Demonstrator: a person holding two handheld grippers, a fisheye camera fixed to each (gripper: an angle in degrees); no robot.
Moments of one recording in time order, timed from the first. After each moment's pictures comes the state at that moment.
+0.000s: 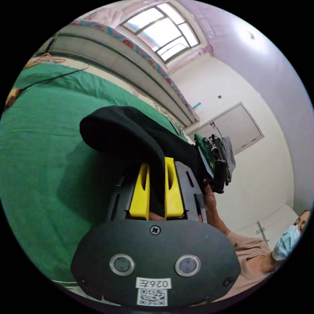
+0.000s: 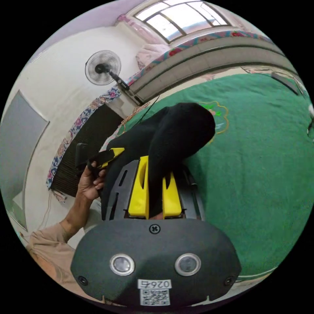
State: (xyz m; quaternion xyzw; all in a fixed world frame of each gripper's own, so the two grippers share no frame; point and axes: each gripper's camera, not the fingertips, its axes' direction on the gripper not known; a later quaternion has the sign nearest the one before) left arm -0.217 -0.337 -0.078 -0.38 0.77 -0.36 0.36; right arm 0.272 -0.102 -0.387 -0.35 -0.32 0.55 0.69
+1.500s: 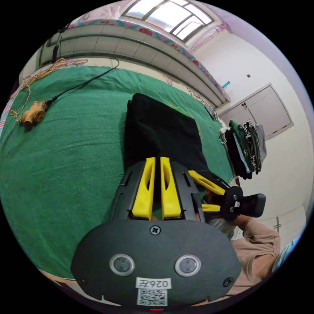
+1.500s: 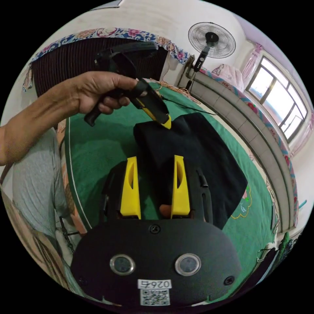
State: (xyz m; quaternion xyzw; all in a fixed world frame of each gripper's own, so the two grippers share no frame) left arm -0.341 -0.338 0.058 -0.45 0.76 -0.22 0.42; right arm -0.107 -0.242 -0.273 -0.34 -0.31 0.13 0.88
